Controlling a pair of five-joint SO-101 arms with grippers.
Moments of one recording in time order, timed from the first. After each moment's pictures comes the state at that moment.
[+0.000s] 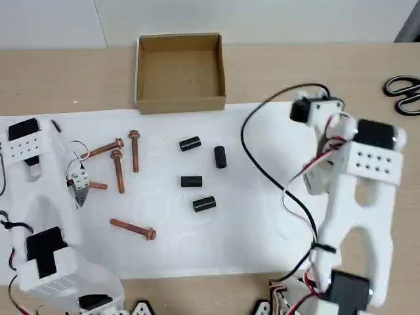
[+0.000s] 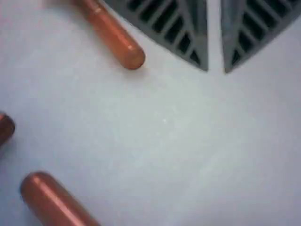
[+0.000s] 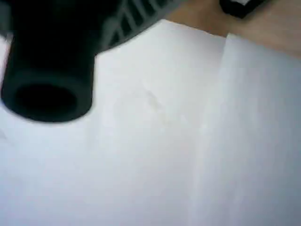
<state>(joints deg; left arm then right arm) -26.2 7.1 8.5 98.8 24.8 12.2 -16.4 10.9 98.4 27.3</state>
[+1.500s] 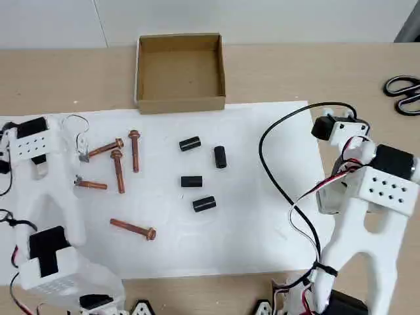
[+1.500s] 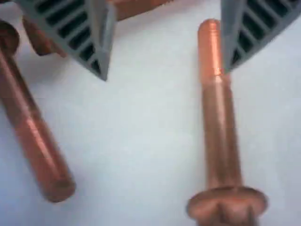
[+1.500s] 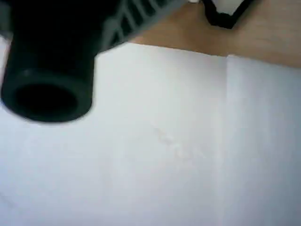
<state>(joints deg) -23.8 7.1 10.4 80.3 65.6 18.5 -24.3 19.2 98.7 25.2</state>
